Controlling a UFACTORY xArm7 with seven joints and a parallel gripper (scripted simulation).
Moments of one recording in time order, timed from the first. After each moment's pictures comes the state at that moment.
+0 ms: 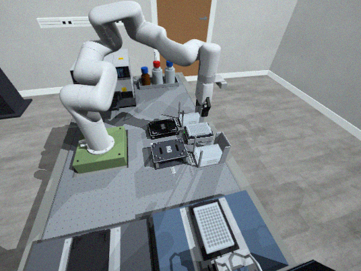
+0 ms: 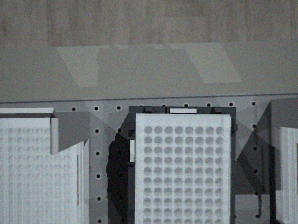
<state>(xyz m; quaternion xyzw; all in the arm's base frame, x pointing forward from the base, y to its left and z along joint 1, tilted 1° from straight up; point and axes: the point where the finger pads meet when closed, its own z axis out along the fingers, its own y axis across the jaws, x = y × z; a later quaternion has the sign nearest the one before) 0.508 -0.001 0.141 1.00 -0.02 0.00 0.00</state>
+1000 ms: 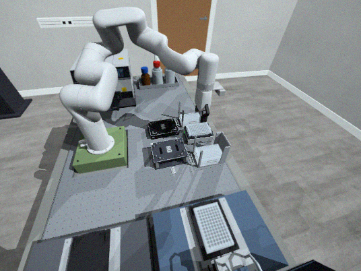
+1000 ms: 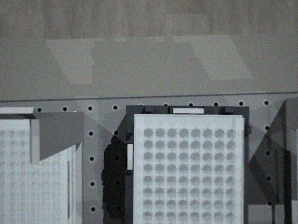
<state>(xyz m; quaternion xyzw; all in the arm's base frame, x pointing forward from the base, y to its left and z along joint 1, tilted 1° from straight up) 0.508 -0.002 0.106 1.00 -0.02 0.00 0.00</state>
